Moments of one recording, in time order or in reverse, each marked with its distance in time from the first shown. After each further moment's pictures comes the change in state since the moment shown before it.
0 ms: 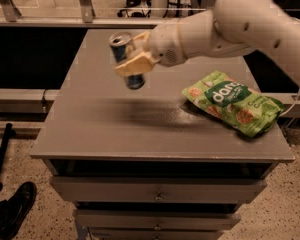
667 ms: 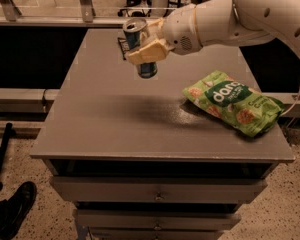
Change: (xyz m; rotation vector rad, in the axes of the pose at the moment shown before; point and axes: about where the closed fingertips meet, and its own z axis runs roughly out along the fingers) arm -0.007 -0.023 -0.035 0.059 0.017 -0.011
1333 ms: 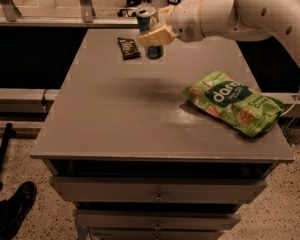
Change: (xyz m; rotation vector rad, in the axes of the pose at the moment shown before) arm 0.015 -0.077 -0.003 0.141 -0.047 -0.028
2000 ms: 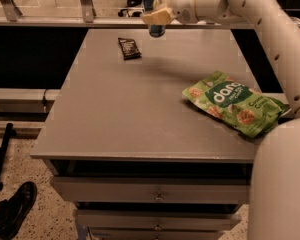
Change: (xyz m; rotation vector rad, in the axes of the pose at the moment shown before) arm 0.014 -0.112 0.030 0.130 -0.041 -0.030
